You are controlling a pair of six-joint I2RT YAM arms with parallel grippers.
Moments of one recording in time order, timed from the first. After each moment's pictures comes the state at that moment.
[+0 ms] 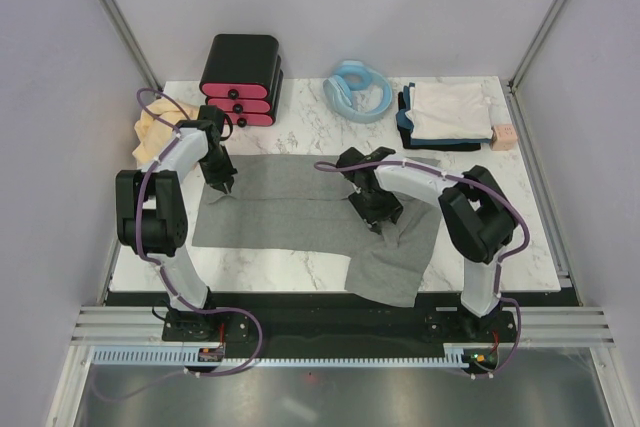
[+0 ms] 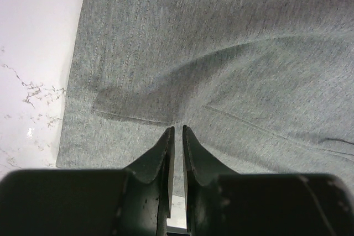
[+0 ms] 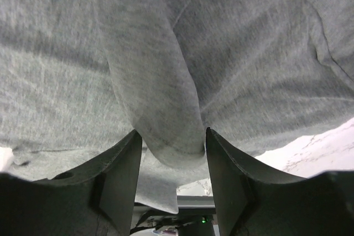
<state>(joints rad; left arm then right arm) -0.04 1.82 1.34 -0.88 -0.09 -0.44 0.70 1.90 1.33 -0.99 0.18 0.19</state>
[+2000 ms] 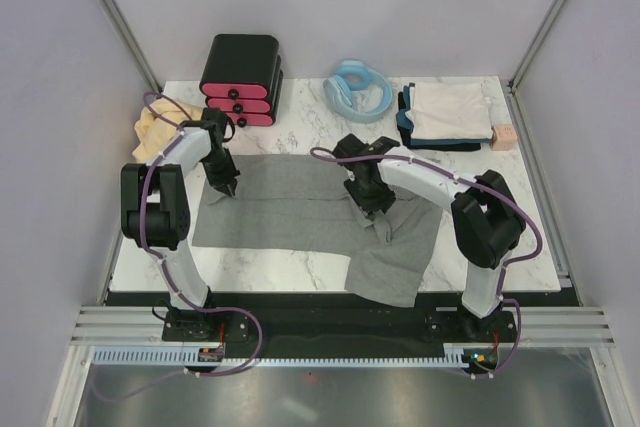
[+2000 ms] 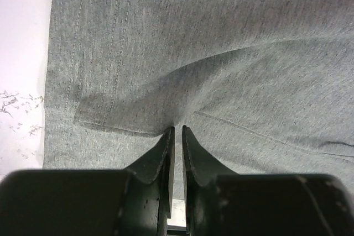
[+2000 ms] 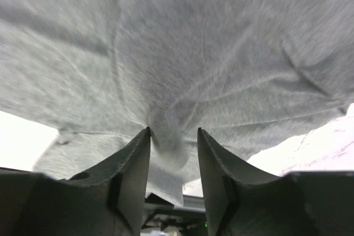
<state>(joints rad) -0.04 1.88 1.35 -0.88 -0.05 -0.44 0.71 1.86 1.45 -1.00 0.16 0.18</state>
